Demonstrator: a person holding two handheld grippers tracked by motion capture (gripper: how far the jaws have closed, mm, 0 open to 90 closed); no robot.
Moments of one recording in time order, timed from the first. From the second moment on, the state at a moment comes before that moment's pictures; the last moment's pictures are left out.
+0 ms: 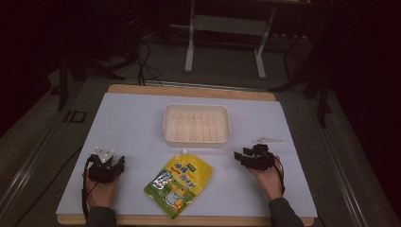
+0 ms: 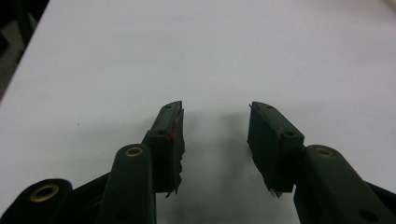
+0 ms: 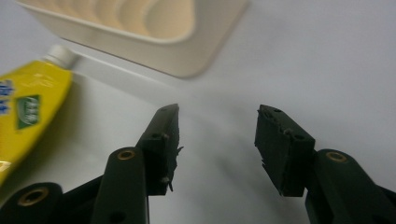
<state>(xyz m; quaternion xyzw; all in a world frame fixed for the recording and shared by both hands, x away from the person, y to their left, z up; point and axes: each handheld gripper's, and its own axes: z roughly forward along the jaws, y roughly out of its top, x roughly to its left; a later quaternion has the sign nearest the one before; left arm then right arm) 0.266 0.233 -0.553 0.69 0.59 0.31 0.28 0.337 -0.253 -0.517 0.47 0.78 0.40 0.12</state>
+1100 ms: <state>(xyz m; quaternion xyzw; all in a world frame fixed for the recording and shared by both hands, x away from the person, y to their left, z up) 0.267 0.235 -0.554 0.68 0.61 0.30 0.28 0.348 -0.153 -0.515 0.38 0.83 0.40 0.00</state>
